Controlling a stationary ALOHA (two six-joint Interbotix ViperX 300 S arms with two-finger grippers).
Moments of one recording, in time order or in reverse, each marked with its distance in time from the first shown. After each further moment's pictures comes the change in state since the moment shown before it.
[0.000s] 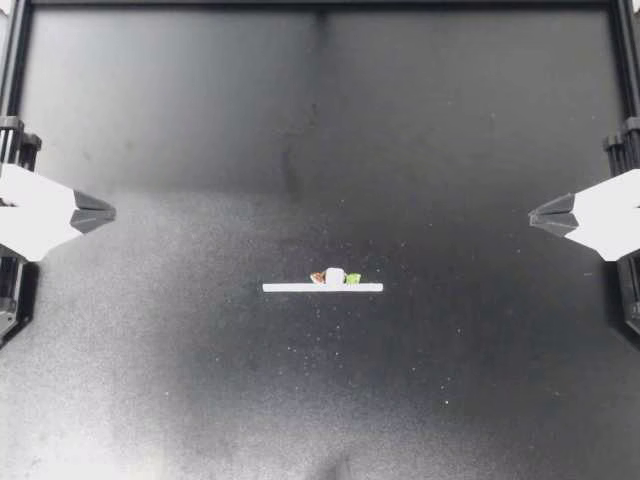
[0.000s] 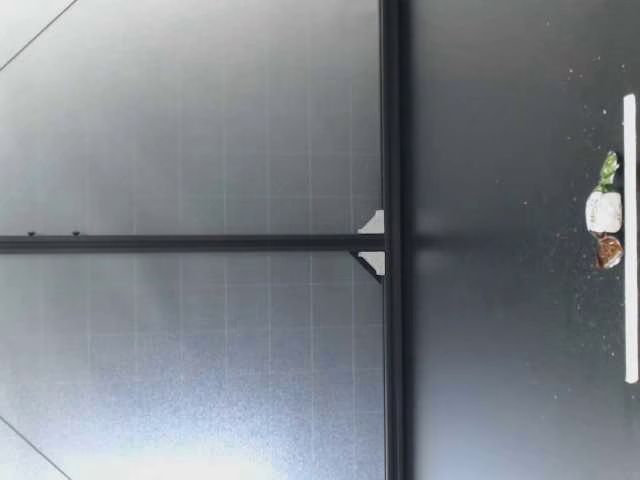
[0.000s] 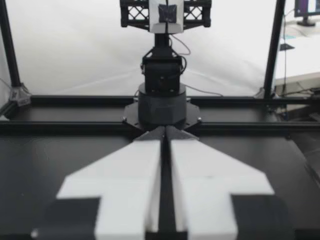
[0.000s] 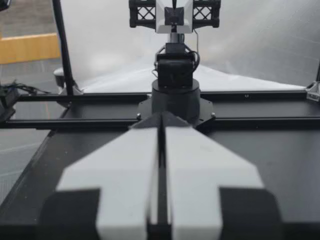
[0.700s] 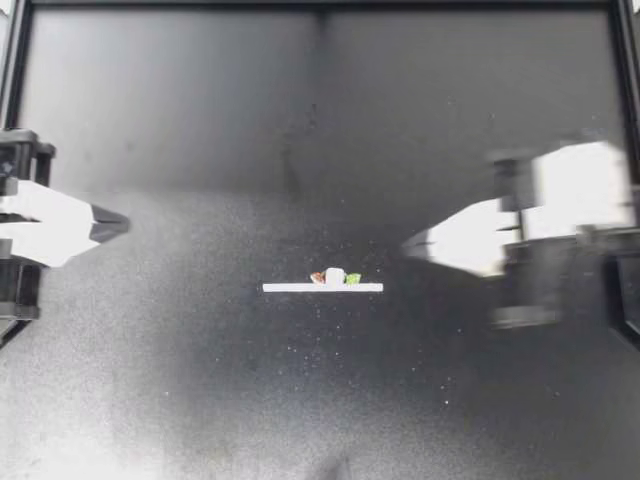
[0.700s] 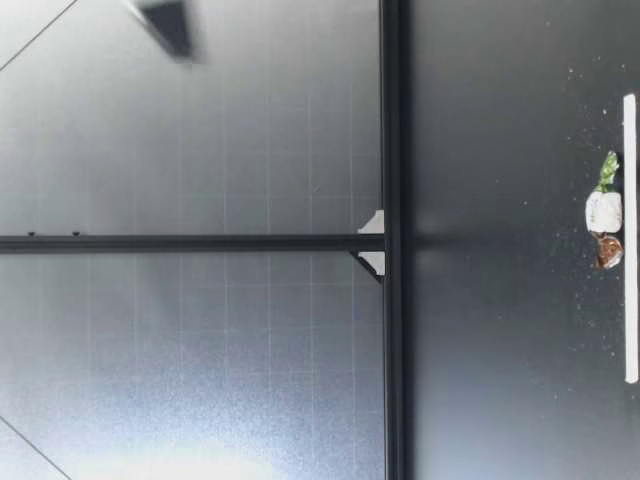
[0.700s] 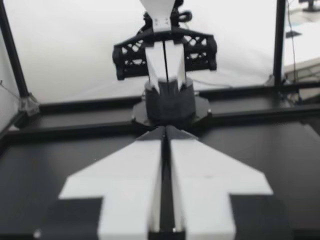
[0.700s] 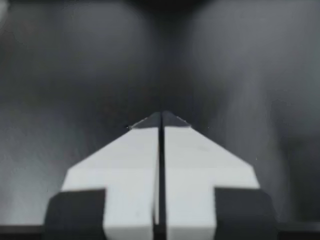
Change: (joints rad) left arm -0.009 0.091 0.066 0.000 -0.163 0.100; right arm -0.018 0.557 -0.210 -0.005 0.149 0.006
